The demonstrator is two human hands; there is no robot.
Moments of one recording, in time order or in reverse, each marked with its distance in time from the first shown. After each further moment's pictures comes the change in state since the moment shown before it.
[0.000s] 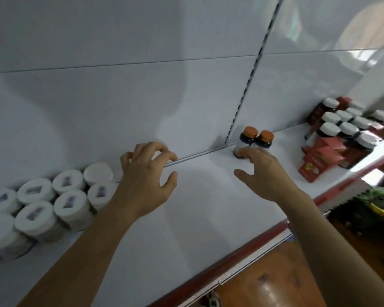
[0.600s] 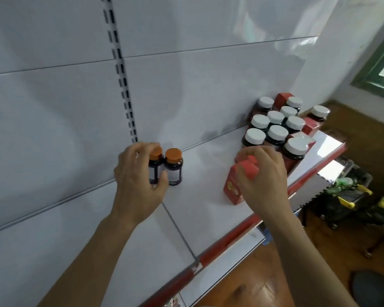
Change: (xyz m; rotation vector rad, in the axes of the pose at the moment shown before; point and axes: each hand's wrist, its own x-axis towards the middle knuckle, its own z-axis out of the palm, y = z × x) left_hand 0.128 0.173 0.172 -0.238 0.075 -0.072; right_hand 0.015 0.214 -0.066 0.236 0.483 0.154
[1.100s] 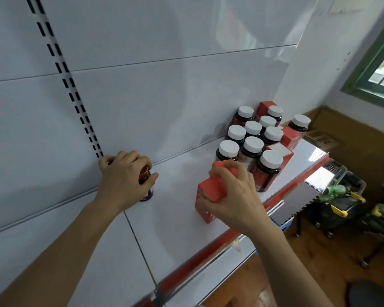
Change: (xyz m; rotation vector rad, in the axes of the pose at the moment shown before) left_hand 0.058 0.000 0.056 0.448 -0.178 0.105; right_hand 0.020 0.054 -0.009 -0.093 -0.351 -0.054
